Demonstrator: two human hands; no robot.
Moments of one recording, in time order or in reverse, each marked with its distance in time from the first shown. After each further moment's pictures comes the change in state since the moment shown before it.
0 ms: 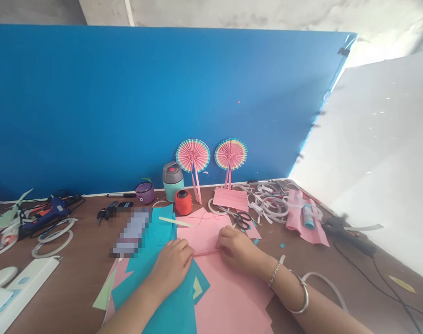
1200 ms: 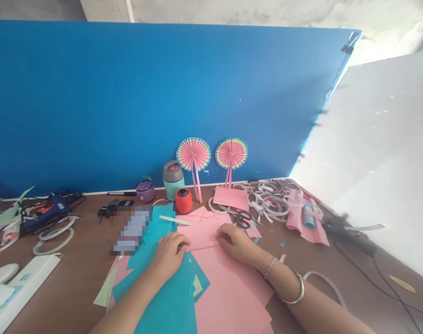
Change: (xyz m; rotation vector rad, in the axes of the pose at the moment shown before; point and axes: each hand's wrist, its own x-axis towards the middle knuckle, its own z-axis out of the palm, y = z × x) left_hand 0.009 -0.016 0.002 -0.243 0.027 -0.255; right_hand 0.006 0.009 0.007 0.241 0.007 0.303
